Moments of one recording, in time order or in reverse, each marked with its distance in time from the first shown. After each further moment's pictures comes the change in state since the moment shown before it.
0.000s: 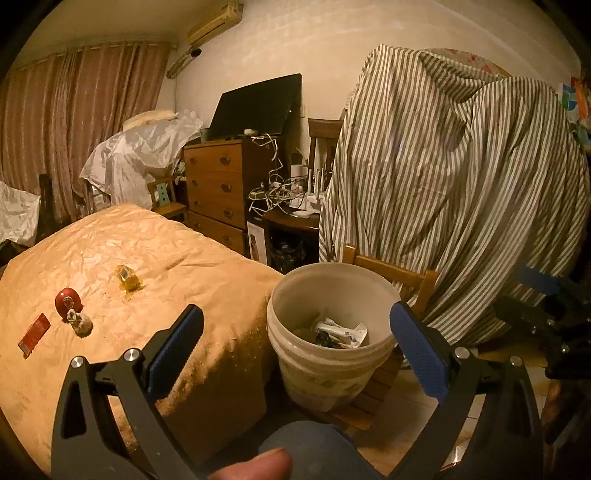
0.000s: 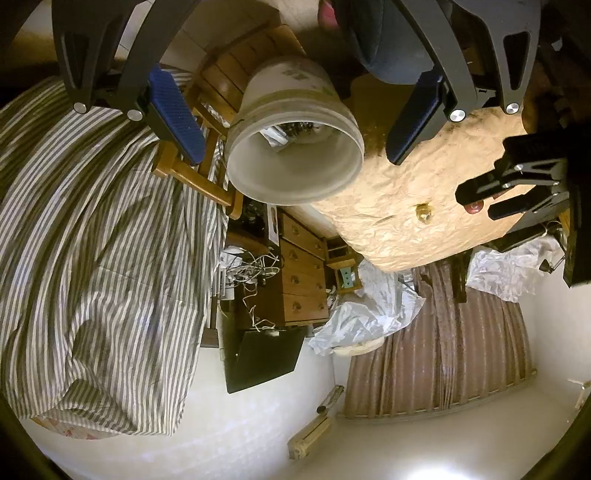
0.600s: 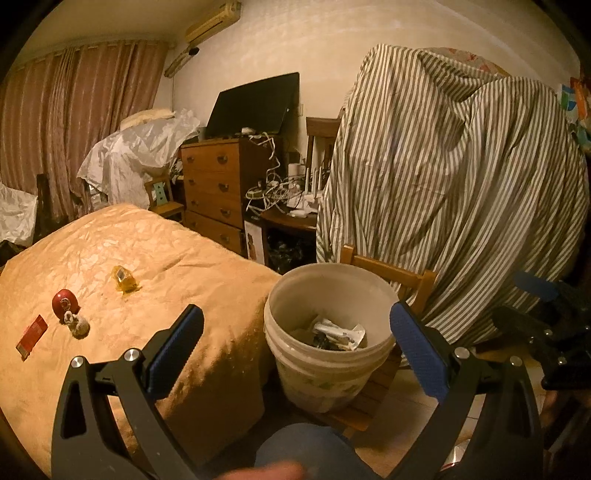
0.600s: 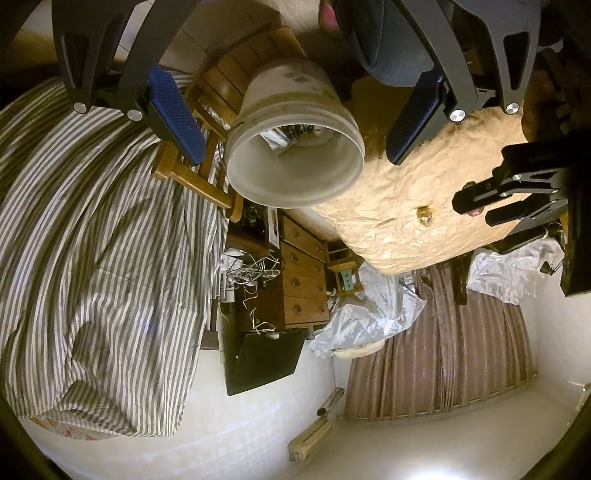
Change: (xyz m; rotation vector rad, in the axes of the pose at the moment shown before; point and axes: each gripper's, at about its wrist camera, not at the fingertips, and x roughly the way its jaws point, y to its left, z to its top) left arm 0.002 0.001 0.002 0.001 0.014 -0.007; right arm 0.003 -0.001 -0.002 -0.001 0.007 0.001
